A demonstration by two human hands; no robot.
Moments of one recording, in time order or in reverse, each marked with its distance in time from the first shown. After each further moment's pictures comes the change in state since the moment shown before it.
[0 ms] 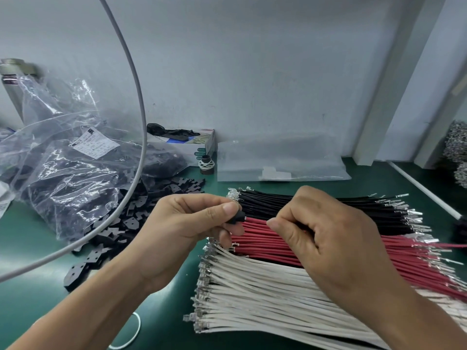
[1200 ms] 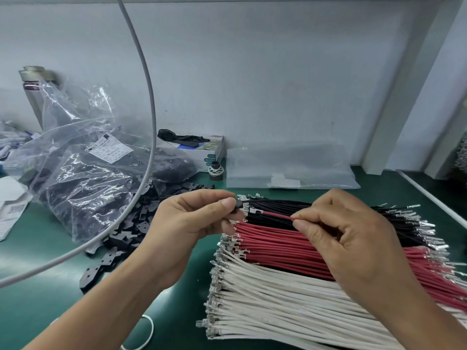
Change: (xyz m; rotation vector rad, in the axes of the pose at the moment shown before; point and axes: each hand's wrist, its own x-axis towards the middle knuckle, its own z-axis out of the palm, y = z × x) left_hand 0.004 0.002 -0.004 -0.051 0.178 0.058; right_hand -0.002 0.020 0.002 0.163 0.043 0.119
